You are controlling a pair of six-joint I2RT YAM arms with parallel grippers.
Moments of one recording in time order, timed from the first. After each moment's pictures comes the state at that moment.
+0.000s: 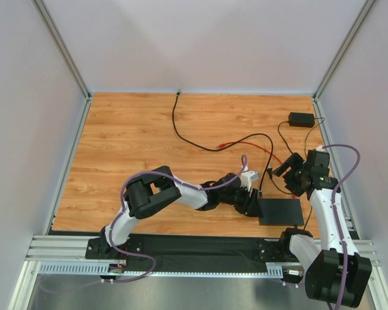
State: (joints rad) left arm -1.17 2.15 1.14 0.58 0.38 -0.75; right arm -0.18 0.94 0.65 -0.62 -0.20 0.64
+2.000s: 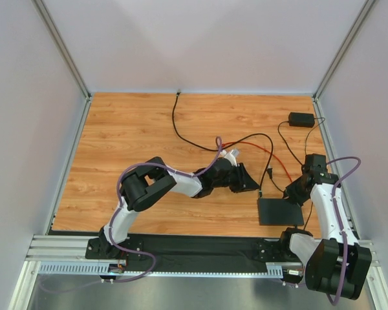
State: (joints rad) left arm -1.03 2.13 1.15 0.62 0.26 -1.20; right arm -0.21 1.01 0.67 -0.91 0.00 0.77
